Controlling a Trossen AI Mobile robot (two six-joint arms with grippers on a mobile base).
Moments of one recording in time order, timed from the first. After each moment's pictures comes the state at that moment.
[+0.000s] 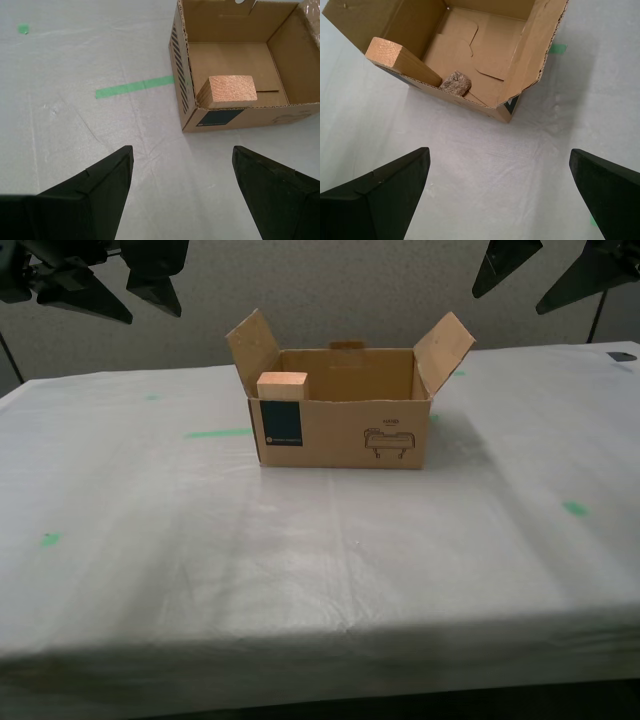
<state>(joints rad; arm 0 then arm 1) 0.34 1.24 0.95 -0.64 -0.22 0.18 -0.47 1.18 0.83 -0.44 -0.06 -0.25</state>
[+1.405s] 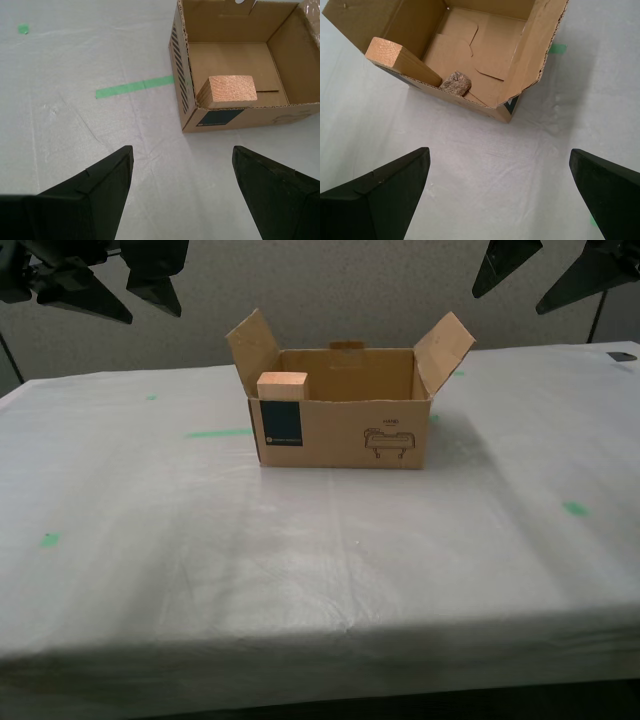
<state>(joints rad) 0.34 1.24 0.95 -0.64 -0.22 0.18 -0.47 1.18 0.84 -0.44 -0.06 -0.25</state>
